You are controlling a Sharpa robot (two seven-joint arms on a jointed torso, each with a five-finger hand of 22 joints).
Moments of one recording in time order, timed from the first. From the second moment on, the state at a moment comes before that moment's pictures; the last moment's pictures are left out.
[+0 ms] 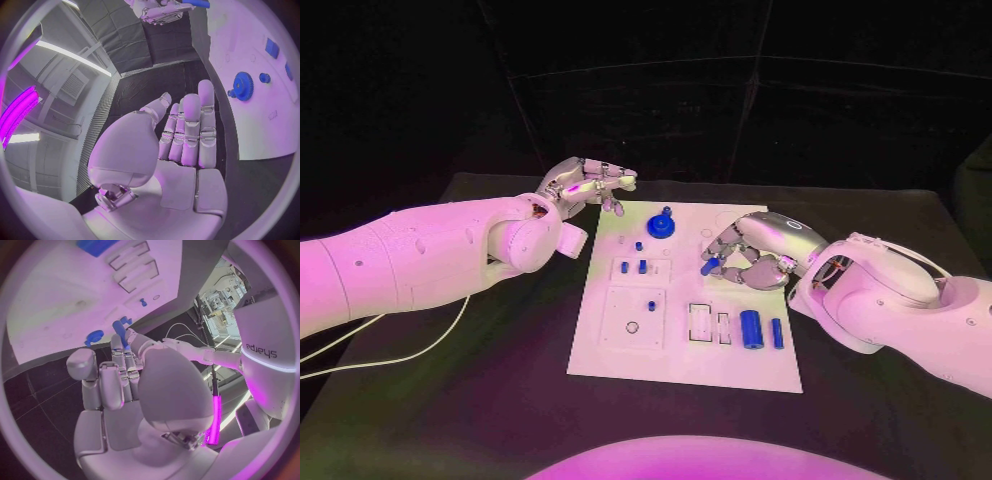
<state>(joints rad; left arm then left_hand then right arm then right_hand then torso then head) 1.30 -0.77 -0.21 1.32 -0.03 -0.18 0.41 1.29 -0.03 0.30 -0.05 0.05 1.01 0.18 0.12 0.07 1.03 0.11 0.40 0.07 1.19 0.02 1.06 0.45 0.17 1.20 0.12 0.56 0.63 1.15 -0.92 -0.04 1.80 -1.52 -0.36 -0.09 1.42 -0.10 0.41 0.04 0.08 1.12 0.13 0.08 0.07 1.26 0.06 0.12 0.07 1.47 -0.01 1.39 1.24 0.12 1.25 0.09 1.27 0.97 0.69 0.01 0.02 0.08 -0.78</state>
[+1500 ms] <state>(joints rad) 1.30 -0.76 -0.21 1.31 -0.03 -0.18 0.41 1.29 -0.03 0.30 -0.05 0.05 1.01 0.18 0.12 0.07 1.03 0.11 0.40 0.07 1.19 0.02 1.06 0.45 0.17 1.20 0.12 0.56 0.63 1.07 -0.58 -0.06 1.63 -1.61 -0.19 -0.05 1.42 -0.10 0.43 0.03 0.11 1.11 0.14 0.07 0.07 1.26 0.06 0.11 0.07 1.47 -0.01 1.39 1.24 0.12 1.25 0.09 1.27 0.96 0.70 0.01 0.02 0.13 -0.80</state>
